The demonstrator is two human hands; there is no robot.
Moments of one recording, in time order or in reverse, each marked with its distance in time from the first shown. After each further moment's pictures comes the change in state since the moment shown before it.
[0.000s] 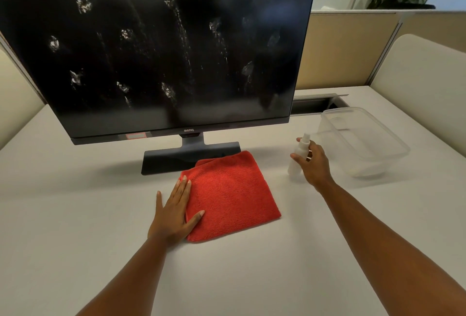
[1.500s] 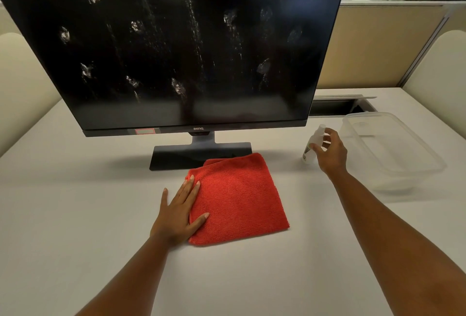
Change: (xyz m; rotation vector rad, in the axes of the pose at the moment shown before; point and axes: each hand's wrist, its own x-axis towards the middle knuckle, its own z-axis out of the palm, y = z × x) left_hand 0.000 0.006 -0.007 -0.003 -0.004 -0.019; right_hand 0.062 0.005 0.010 -0.077 0.124 0.073
